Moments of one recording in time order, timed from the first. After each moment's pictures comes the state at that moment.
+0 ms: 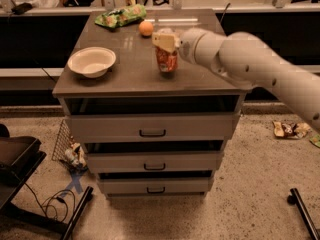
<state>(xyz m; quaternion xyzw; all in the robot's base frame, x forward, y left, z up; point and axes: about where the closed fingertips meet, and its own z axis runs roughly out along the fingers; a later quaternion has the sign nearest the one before) 0.733 -0.032 0.930 -0.18 0.73 0.26 0.60</state>
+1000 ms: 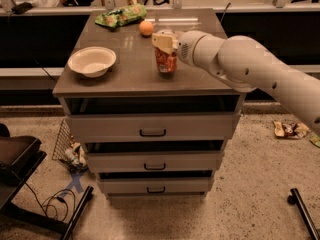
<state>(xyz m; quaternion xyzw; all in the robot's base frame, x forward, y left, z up) 0.723 -0.029 0.931 -0.17 0.73 0.27 0.60</state>
